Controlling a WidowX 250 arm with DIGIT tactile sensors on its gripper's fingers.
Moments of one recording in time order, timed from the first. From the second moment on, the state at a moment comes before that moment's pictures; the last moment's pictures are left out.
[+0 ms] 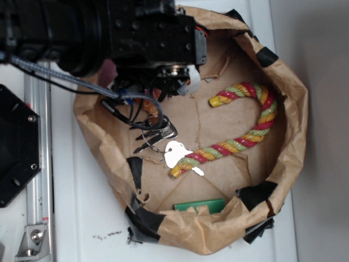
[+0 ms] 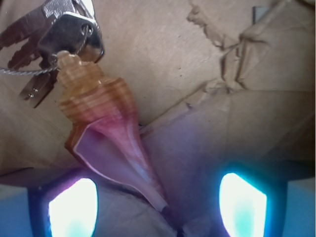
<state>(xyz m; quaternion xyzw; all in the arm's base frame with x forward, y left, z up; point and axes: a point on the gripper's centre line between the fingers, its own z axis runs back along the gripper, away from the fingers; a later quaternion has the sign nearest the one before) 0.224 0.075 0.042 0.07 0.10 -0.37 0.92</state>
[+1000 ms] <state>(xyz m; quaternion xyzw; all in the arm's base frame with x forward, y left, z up) 0.227 0.061 0.028 0.07 0.07 -0.39 0.92</state>
